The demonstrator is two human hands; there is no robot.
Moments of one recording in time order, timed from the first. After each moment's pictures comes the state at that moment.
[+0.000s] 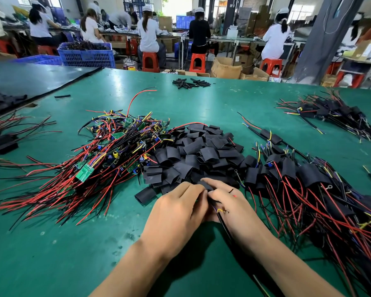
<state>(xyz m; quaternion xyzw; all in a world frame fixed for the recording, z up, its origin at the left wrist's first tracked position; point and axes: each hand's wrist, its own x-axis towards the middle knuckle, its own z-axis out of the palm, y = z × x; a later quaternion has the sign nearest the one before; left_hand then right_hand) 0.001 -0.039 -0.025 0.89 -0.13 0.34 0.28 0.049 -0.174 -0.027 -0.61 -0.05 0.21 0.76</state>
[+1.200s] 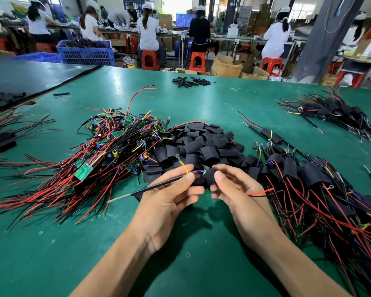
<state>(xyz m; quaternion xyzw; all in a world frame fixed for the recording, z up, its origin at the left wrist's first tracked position) 0.008 -0.026 -0.006 0.46 0.07 0.01 0.89 0.054 -0.183 -0.028 -0.60 -0.11 0.05 0.79</state>
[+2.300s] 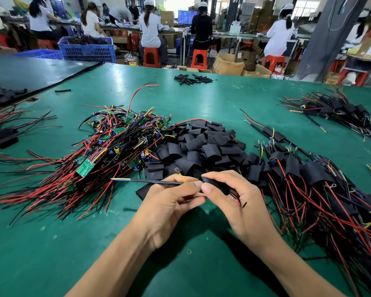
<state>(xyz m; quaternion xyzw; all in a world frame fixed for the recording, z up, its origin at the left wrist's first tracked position) 0.010 -0.025 -0.011 0.46 0.12 -0.03 0.88 0.033 -0.188 -0.015 -0.75 -0.27 -0.07 0.60</state>
